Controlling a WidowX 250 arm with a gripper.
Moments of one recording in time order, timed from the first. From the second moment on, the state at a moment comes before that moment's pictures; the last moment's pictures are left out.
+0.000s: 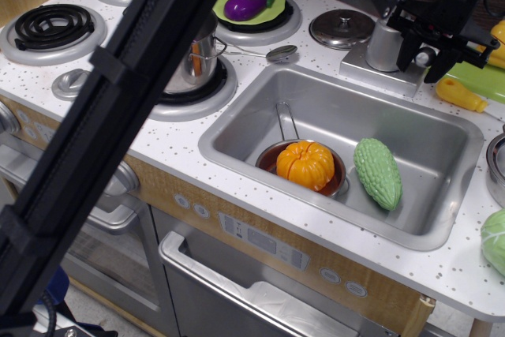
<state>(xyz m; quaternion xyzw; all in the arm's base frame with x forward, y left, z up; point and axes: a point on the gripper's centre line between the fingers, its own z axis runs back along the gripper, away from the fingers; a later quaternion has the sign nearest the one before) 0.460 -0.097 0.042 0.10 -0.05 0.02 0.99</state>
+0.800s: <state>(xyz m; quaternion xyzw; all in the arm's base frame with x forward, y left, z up) 0.454 -0.096 0.028 0.06 -0.06 0.02 1.00</state>
